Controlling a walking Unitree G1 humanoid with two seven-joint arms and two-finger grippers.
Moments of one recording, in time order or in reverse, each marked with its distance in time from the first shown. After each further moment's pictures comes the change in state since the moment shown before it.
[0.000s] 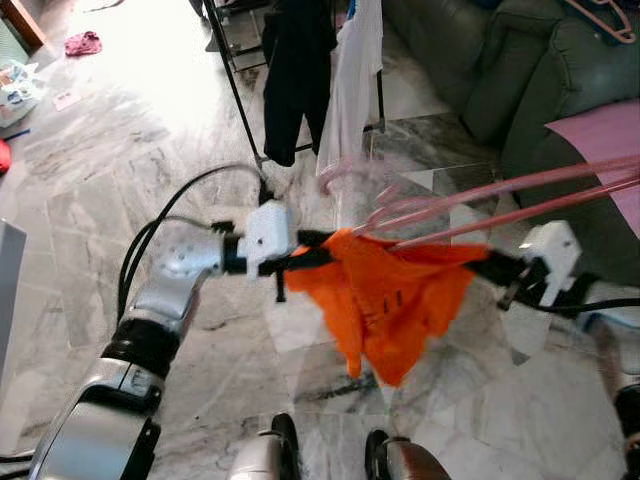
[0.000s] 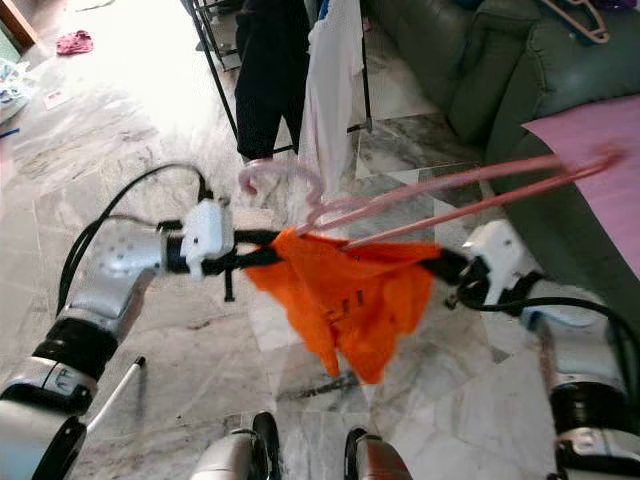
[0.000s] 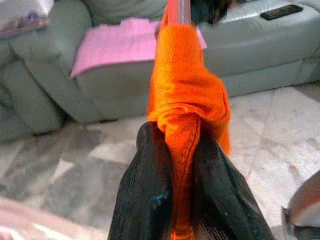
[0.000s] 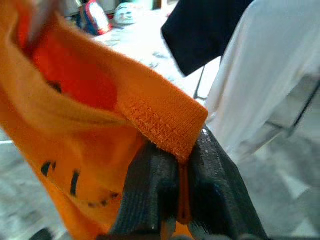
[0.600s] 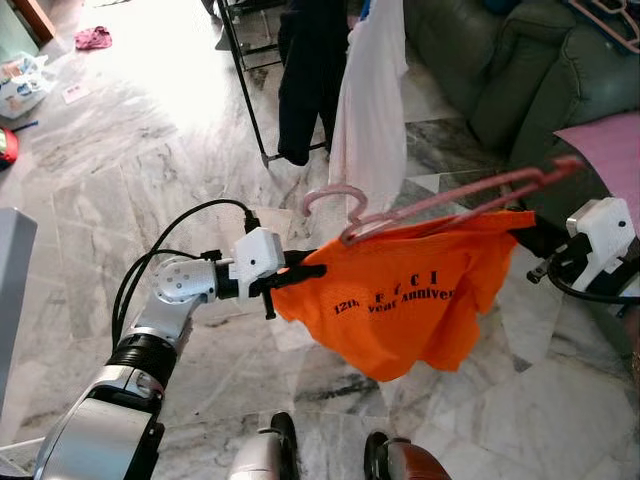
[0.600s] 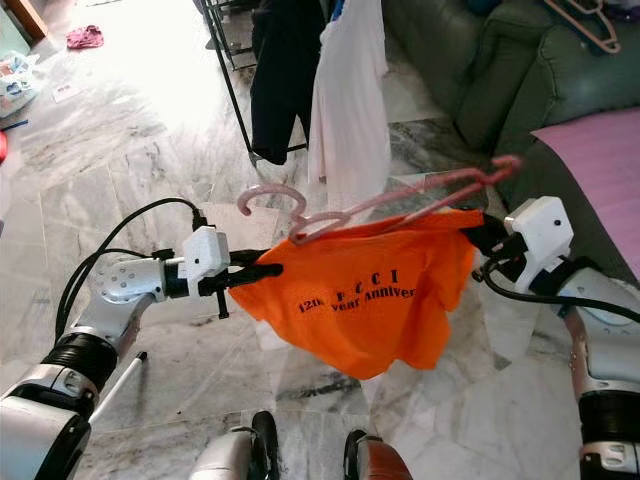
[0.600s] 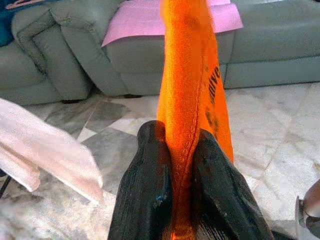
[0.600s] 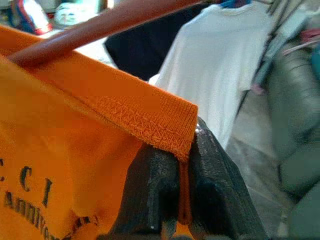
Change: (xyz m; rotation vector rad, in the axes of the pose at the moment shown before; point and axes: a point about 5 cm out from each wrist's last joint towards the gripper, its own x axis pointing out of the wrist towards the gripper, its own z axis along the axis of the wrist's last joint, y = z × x) left arm -0.012 -0.006 -0.029 -0.041 0.063 0.131; right arm -0.013 -0.021 0.017 -0.085 -0.011 -0.266
